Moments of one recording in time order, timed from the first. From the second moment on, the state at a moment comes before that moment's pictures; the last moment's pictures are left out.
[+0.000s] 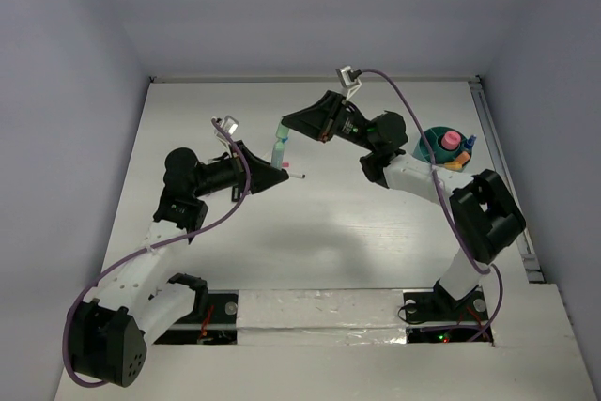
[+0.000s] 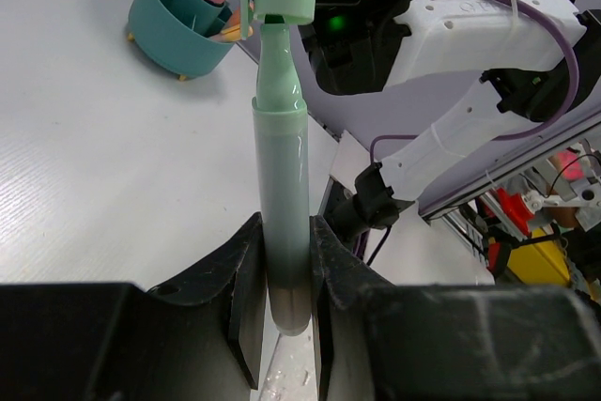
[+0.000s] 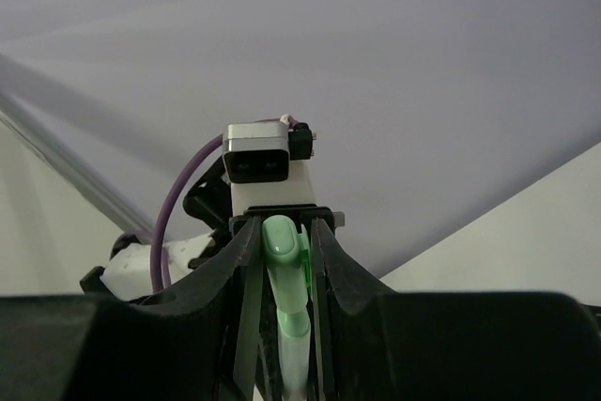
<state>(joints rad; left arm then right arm) -0.28 0.94 0.60 0.43 0.96 -0.78 0.62 1.70 1.11 1.19 -0.64 1.19</state>
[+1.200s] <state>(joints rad) -0.29 0.91 0.60 0.31 0.98 -0.73 0.65 1.67 1.01 1.16 -0.71 1.17</state>
